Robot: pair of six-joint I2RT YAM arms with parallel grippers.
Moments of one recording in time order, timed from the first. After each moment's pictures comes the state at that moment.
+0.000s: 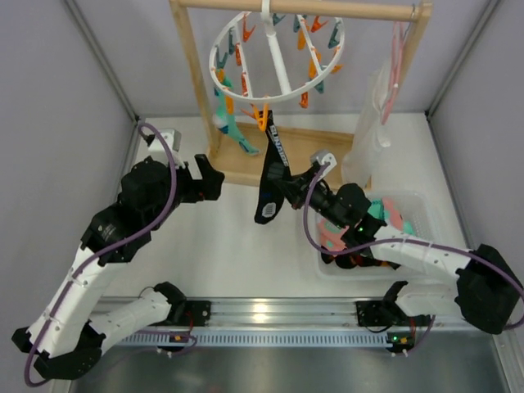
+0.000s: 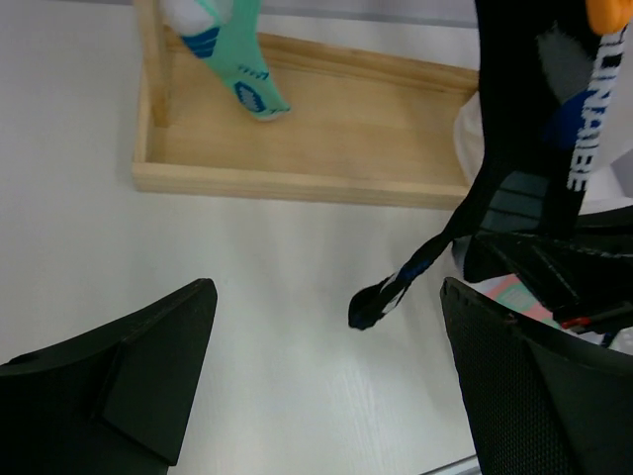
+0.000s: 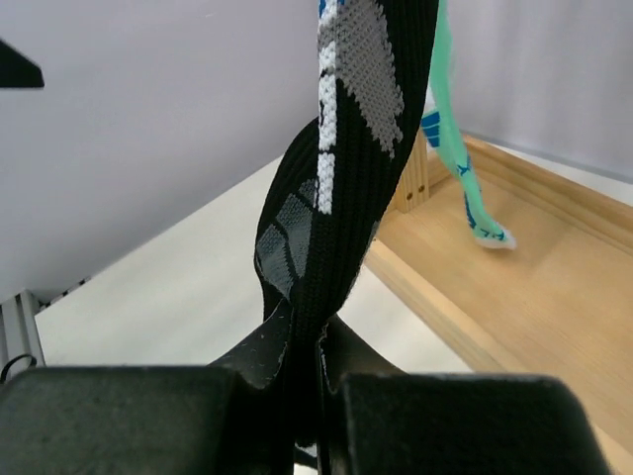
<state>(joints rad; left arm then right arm) -0.64 0.87 1.30 -0.78 -0.31 -0.42 0.83 1.23 0.67 0.70 -0.04 0.23</state>
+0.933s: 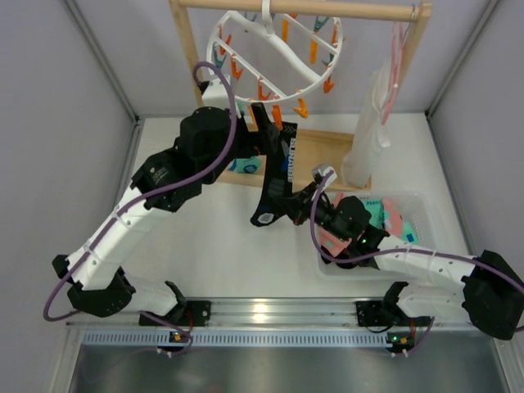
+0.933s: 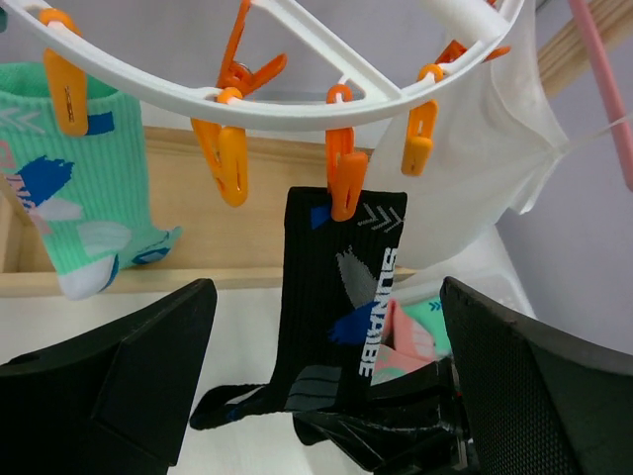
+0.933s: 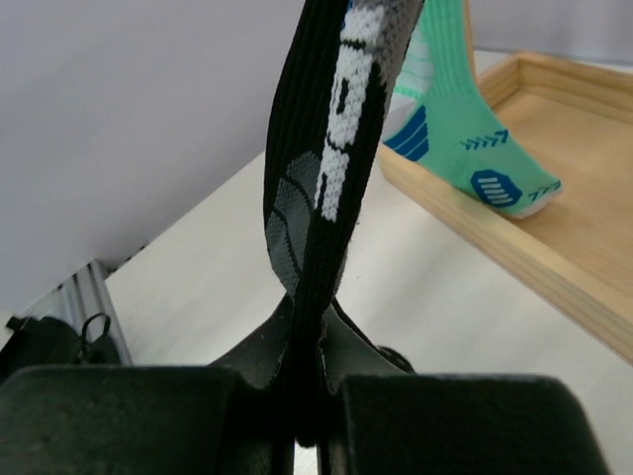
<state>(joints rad) -0.83 1.34 1.84 -0.73 -0.40 -0.52 0.86 1.11 0.54 0.65 -0.07 0.39</state>
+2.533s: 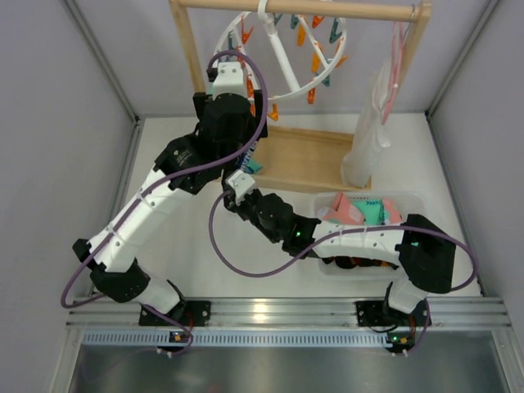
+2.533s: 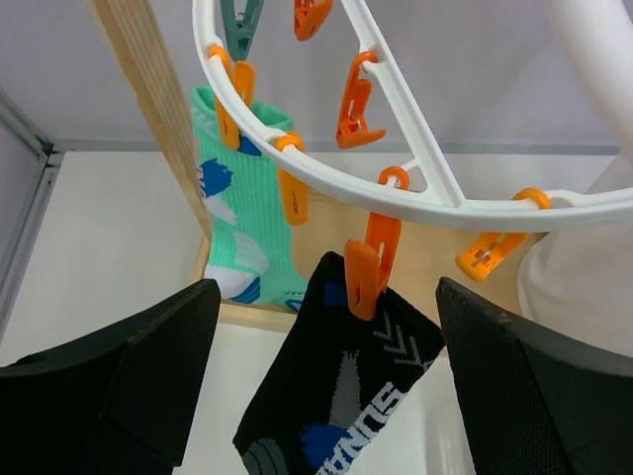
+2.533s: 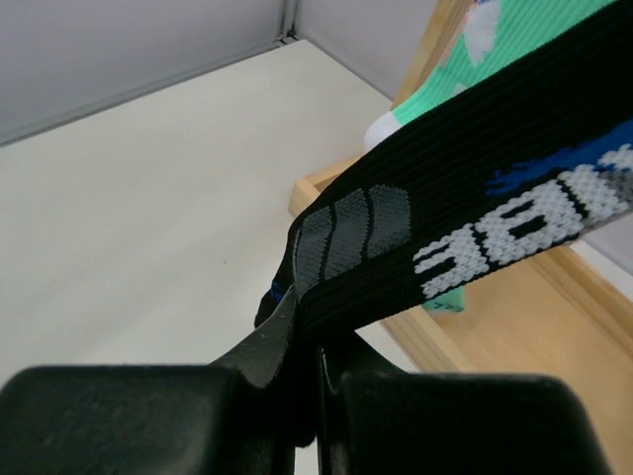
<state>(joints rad) -0.83 1.51 1.93 -0.73 -0.78 -0.29 1.19 1.61 1.06 0.50 0.43 -0.17</state>
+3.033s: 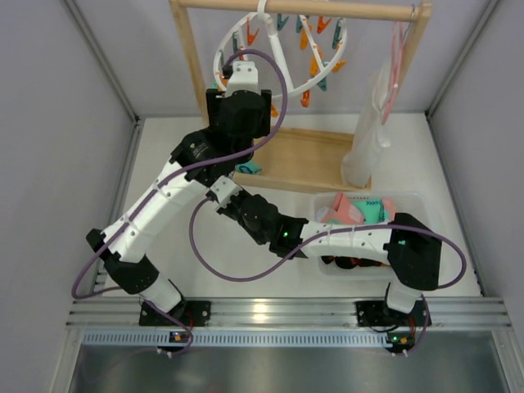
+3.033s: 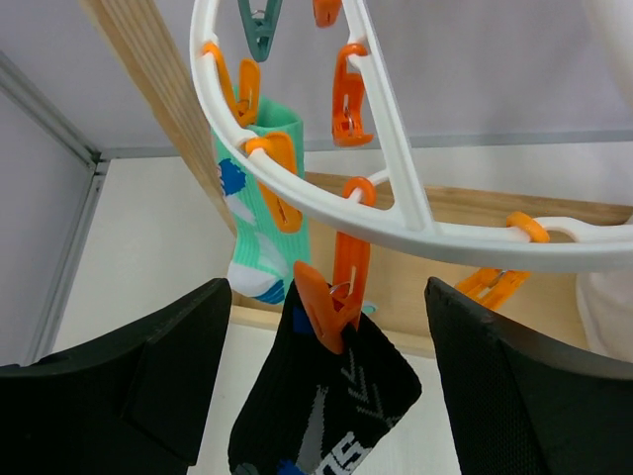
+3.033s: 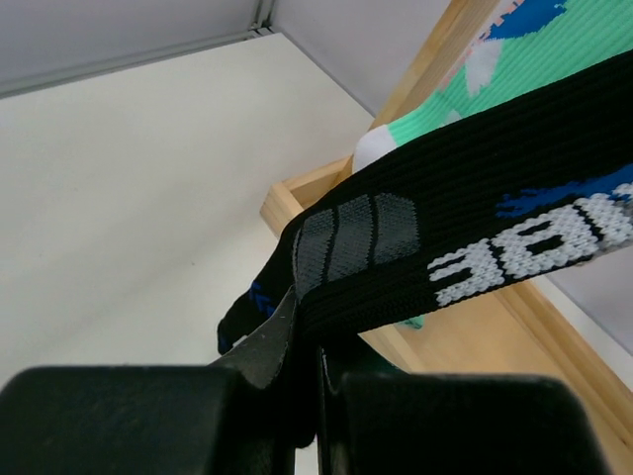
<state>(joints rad) -0.83 1.57 1.97 -0.73 -0.83 -0.23 1.24 1.71 1.20 0.43 0.55 -0.33</state>
